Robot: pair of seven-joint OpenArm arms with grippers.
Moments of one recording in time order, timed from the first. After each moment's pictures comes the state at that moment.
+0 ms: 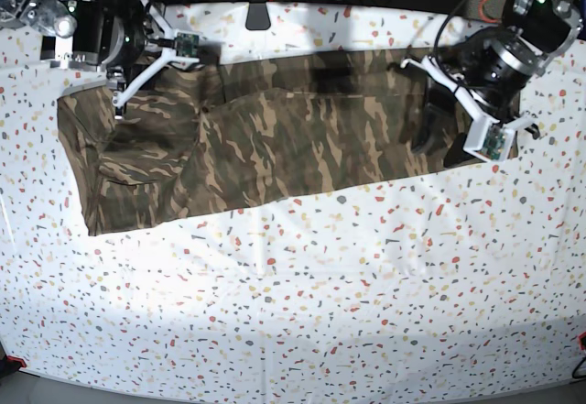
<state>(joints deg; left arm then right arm) 25.1 -8.6 -7.7 129.3 -19.1 -24.6 42.9 -10.4 62.0 -37.9 127.0 14.1 25.9 -58.7</state>
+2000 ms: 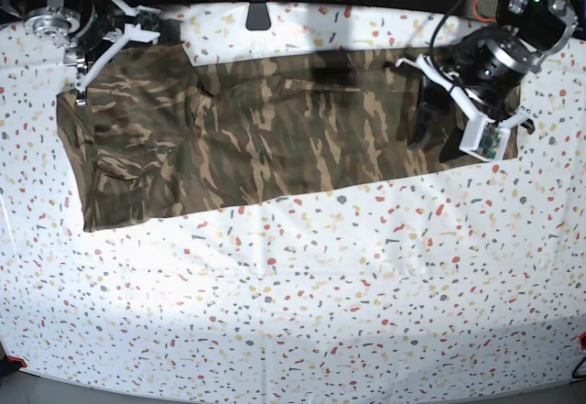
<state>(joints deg) 25.1 -7.1 -7.7 129.3 -19.1 -24.7 44.4 -20.8 70.3 -37.9 127.8 -6.8 19.5 -60.4</state>
